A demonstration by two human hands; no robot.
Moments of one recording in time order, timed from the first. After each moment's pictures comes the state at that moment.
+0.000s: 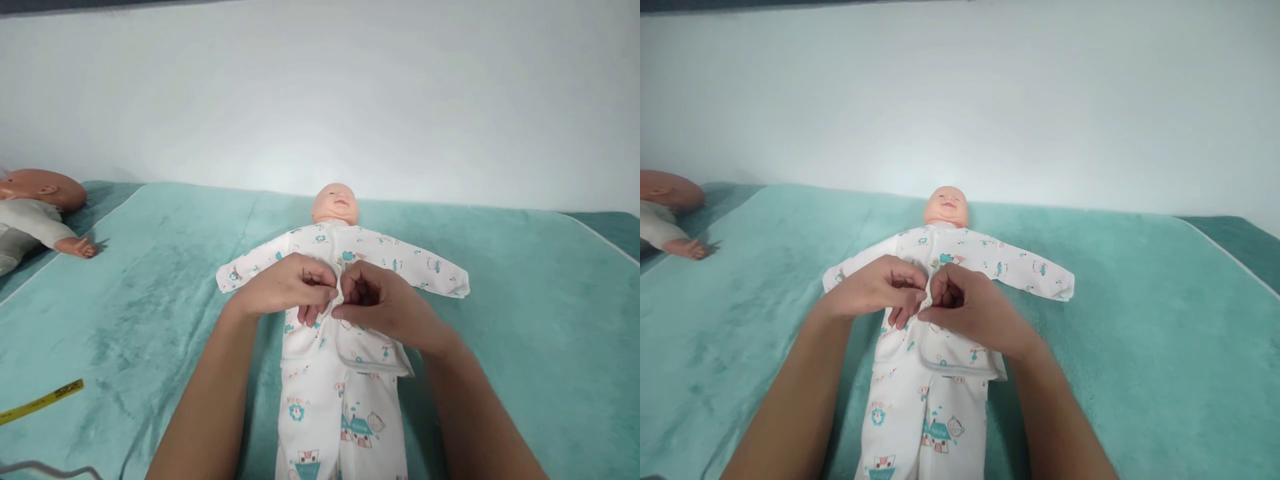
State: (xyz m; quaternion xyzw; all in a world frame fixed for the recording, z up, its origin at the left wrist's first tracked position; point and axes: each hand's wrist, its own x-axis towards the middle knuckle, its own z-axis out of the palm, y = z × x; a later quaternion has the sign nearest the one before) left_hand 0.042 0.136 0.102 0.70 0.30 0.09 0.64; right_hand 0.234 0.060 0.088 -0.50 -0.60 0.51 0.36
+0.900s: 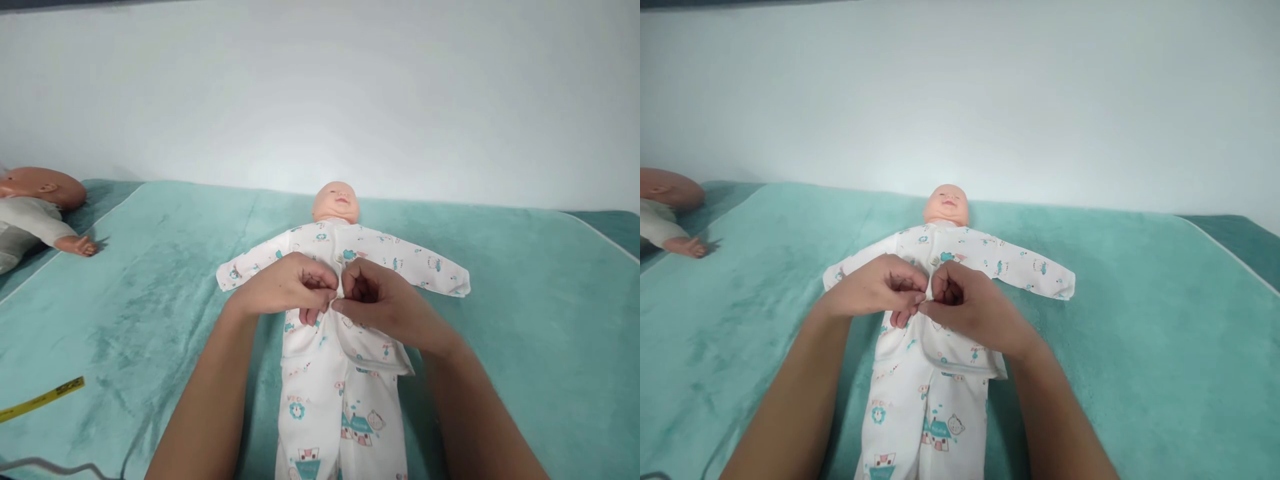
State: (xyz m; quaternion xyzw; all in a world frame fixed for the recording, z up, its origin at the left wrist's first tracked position) left_hand 0.040 0.135 0.101 0.74 0.30 0.08 0.60; right_hand 0.231 0.058 0.091 -0.51 -0.61 0.49 0.35
